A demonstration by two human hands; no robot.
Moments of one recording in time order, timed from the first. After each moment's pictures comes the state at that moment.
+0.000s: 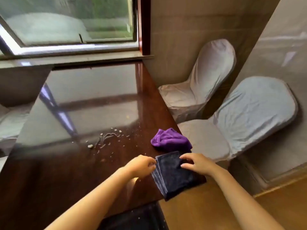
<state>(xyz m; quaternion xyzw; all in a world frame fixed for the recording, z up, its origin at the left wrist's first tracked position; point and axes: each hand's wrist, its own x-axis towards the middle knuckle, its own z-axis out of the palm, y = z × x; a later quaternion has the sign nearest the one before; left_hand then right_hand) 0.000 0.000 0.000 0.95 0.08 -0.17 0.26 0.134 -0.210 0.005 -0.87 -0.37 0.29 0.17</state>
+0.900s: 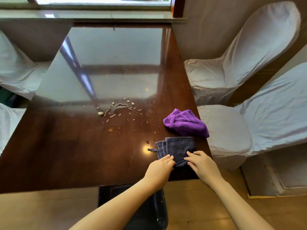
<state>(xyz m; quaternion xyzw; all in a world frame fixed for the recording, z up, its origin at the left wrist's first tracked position) -0.012 -0.078 -0.088 0.96 0.12 -0.09 0.22 0.124 -0.215 -0.085 -0.87 -0.47 0.13 0.11</state>
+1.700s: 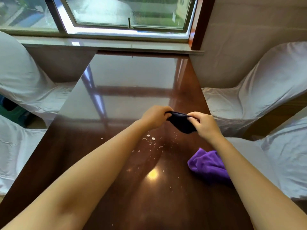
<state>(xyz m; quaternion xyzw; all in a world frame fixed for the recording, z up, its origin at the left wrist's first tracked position) 0.104 0.195 0.057 0.94 0.19 0.06 0.26 0.225 0.037 0.041 -0.83 -0.44 0.06 0.34</state>
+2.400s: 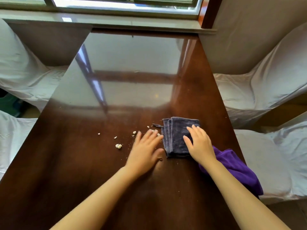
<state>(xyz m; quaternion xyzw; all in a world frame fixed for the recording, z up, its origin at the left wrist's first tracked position) 0.019 0.175 -0.091 0.95 0.22 0.08 0.19 0.203 0.046 -0.093 -0.88 -0.42 0.08 0.19</state>
